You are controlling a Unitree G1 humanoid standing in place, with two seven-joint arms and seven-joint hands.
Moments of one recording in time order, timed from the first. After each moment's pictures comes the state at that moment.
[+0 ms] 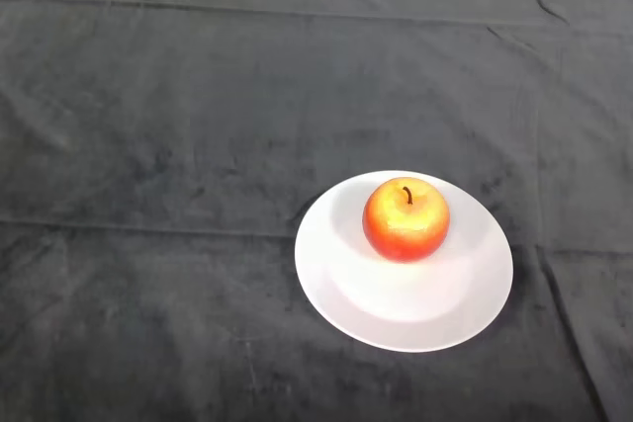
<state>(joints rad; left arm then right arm) -0.67 0.75 -0.02 1.21 0.11 -0.35 0.51 -0.51 -0.72 0.08 1.15 -0.31 -0.17 -0.12</state>
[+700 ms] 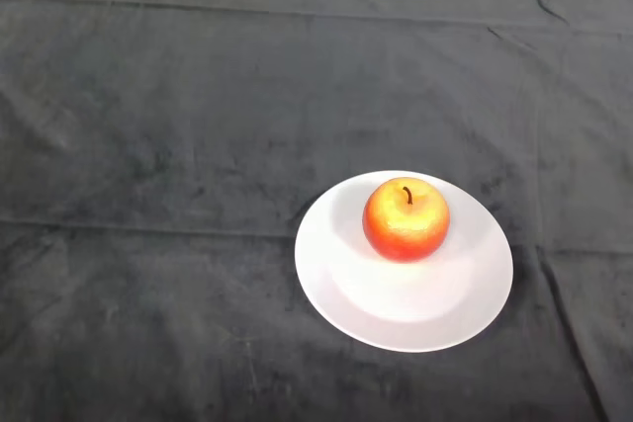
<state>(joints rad) -0.67 0.75 0.01 1.18 0.14 -0.34 0.51 -0.51 -0.72 0.08 1.15 -0.31 -0.17 -0.12</state>
